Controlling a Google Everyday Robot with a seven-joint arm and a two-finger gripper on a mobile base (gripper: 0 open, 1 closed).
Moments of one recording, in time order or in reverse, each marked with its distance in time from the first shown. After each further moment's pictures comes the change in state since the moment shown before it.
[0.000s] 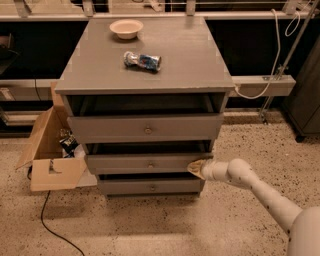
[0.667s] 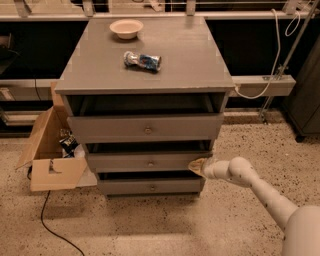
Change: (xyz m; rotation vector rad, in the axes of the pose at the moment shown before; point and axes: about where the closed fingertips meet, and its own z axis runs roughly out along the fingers) arm 0.010 -0.014 0.004 0.012 -0.008 0.033
